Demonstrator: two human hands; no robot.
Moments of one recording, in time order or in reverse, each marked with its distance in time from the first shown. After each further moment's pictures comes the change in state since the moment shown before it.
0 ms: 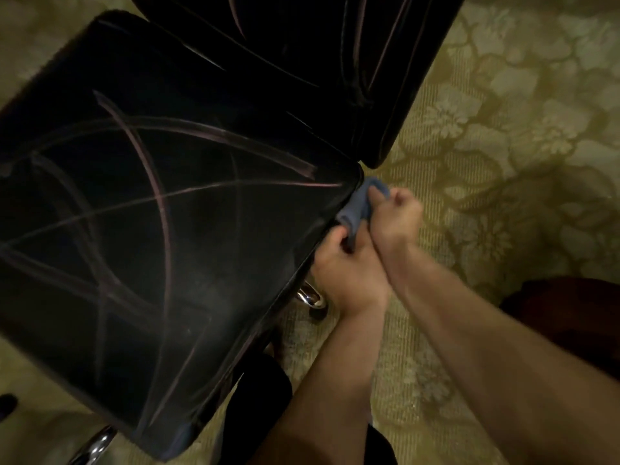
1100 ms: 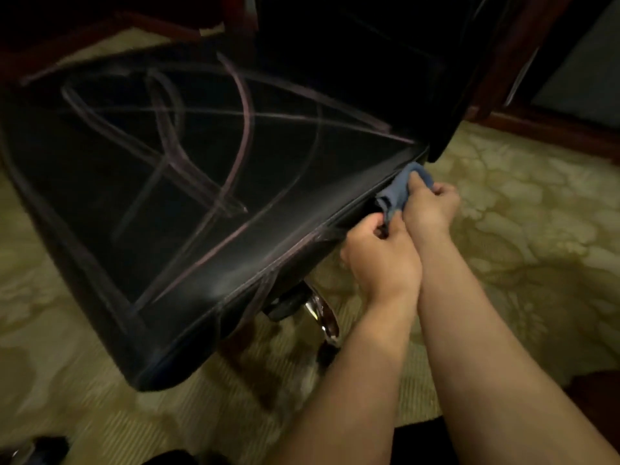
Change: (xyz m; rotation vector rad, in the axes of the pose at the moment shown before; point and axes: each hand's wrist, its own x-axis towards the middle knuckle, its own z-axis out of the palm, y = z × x) left_hand -0.001 -0.093 -0.053 -0.277 -0.085 0.152; right_hand -0.045 0.069 0.022 0.241 0.000 -0.301
